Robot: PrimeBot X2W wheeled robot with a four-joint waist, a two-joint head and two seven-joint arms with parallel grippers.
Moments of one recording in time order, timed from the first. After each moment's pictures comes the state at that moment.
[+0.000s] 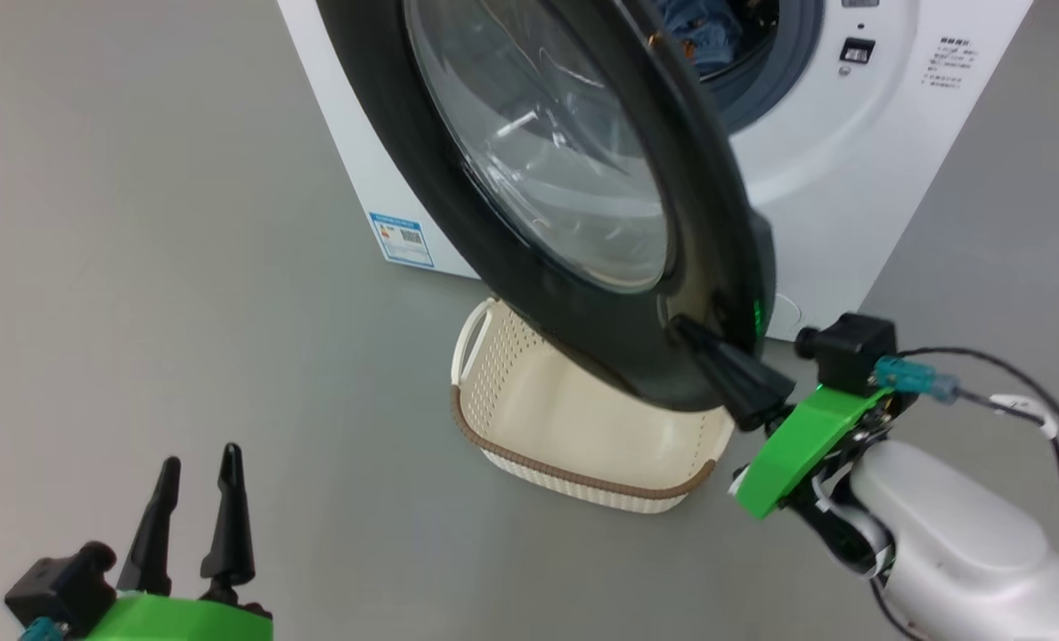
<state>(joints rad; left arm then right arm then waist) -0.11 0.16 -0.08 0.30 -0.58 -0.13 -0.25 -0.61 -0.34 0.83 0.46 0.82 0.13 -0.25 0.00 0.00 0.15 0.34</state>
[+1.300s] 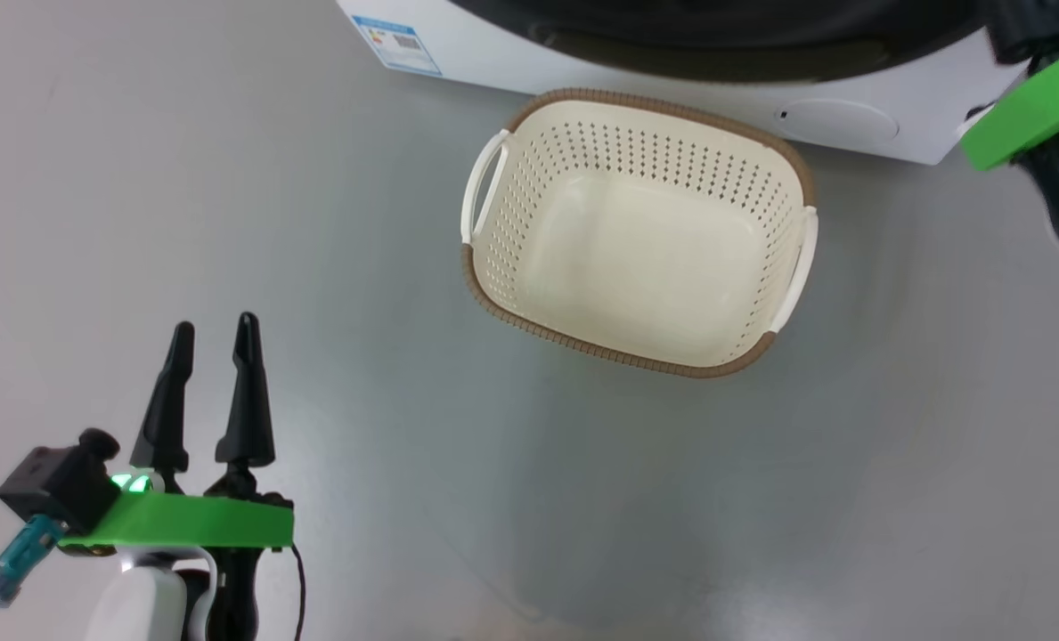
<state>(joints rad) -0.29 0.13 -0.12 0.24 -0.59 -0.13 -0.25 -1.08 -0.54 0.69 0.61 0.82 0.13 -0.25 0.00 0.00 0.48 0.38</state>
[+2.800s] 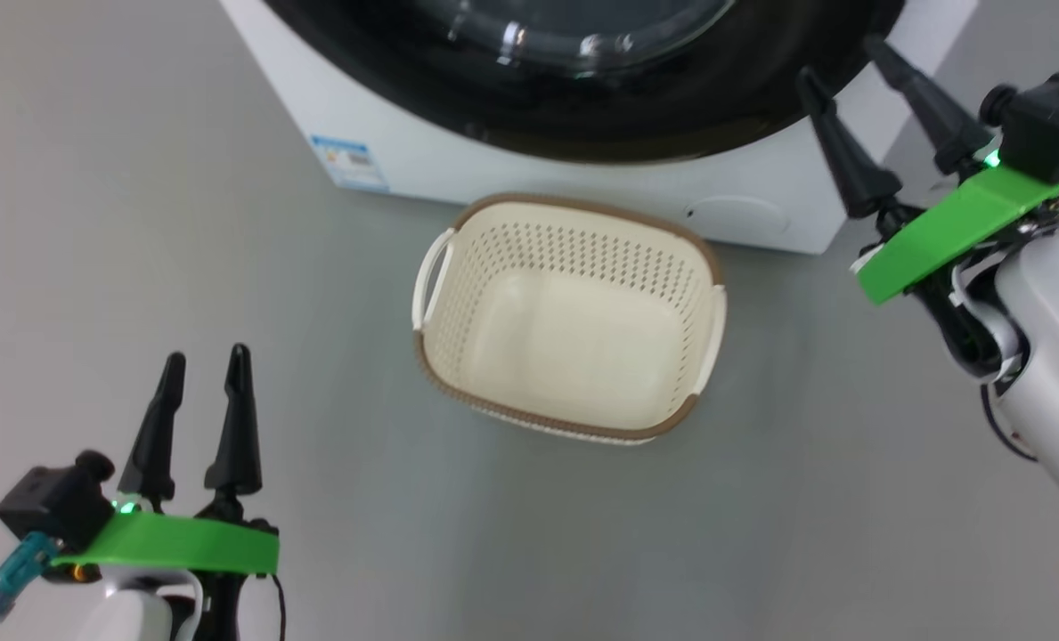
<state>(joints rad) -0.27 0.18 -0.13 0.28 -0.59 -0.13 -0.26 -0.89 -0.46 0.66 0.50 0.76 0.13 -0.25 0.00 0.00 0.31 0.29</state>
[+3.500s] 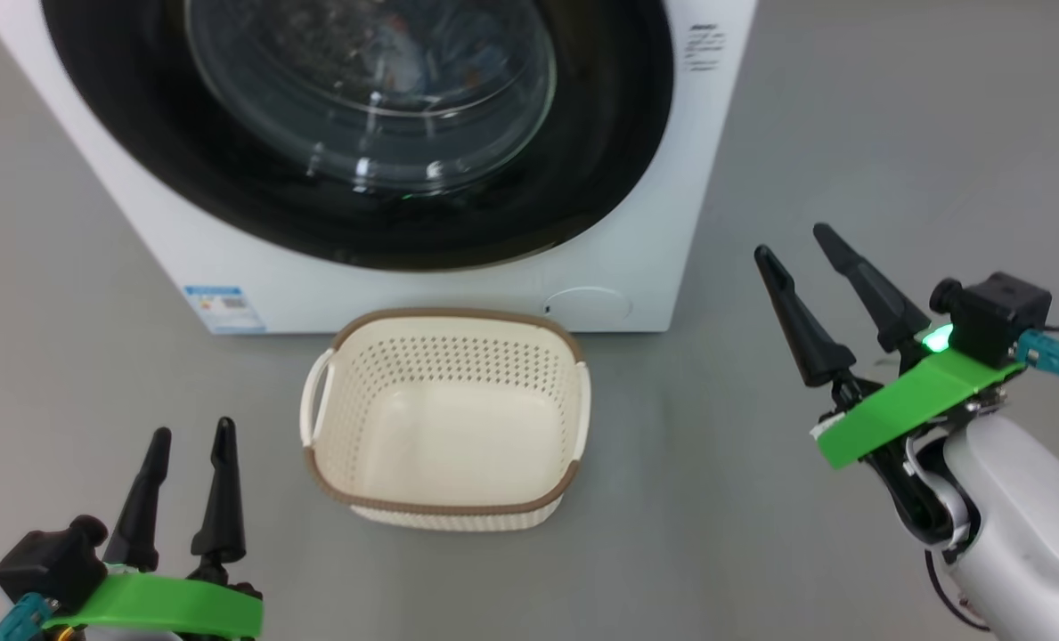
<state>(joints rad) -0.16 0.21 -0.12 0.29 -0.58 -0.11 -0.26 -0.52 -0.38 0.51 0.32 0.72 0.13 -0.25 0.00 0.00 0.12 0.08</state>
